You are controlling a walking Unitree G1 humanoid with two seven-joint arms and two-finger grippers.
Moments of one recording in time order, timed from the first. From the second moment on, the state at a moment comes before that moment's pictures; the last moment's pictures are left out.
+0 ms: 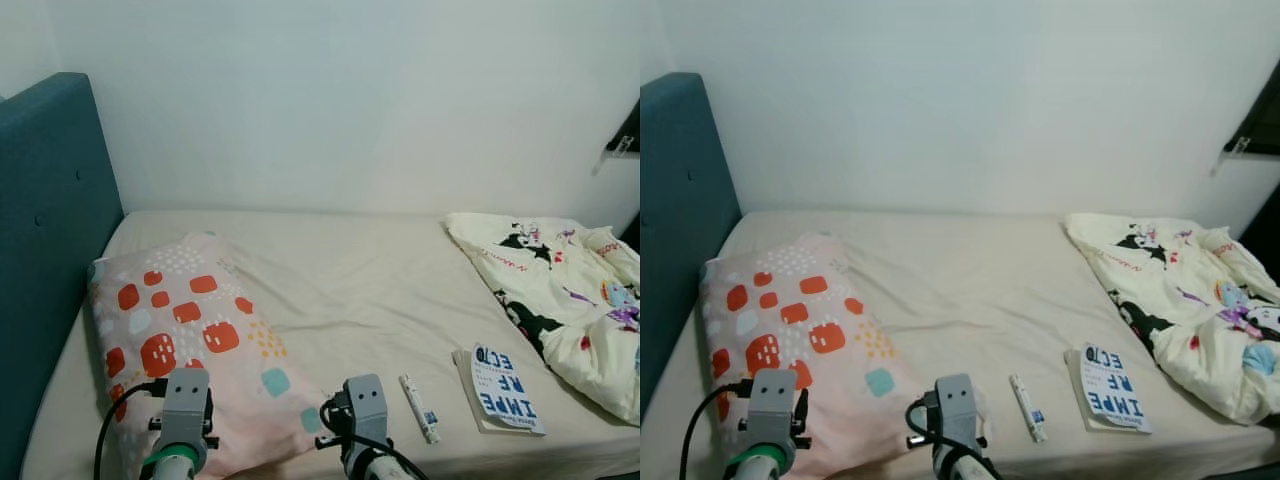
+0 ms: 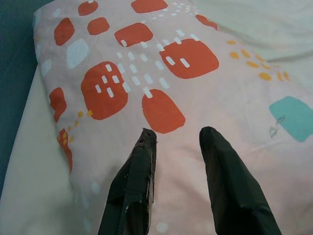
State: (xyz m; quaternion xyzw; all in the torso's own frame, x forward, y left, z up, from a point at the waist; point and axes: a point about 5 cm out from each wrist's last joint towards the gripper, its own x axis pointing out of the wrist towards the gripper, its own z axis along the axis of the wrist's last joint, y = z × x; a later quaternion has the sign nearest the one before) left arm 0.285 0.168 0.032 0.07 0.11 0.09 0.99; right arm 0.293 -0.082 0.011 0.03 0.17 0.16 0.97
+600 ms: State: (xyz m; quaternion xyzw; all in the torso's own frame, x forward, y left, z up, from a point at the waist) left arm 0.278 0.183 0.026 0.07 0.13 0.13 0.98; right arm 0.294 -0.074 0.012 0.02 0.17 0.16 0.97
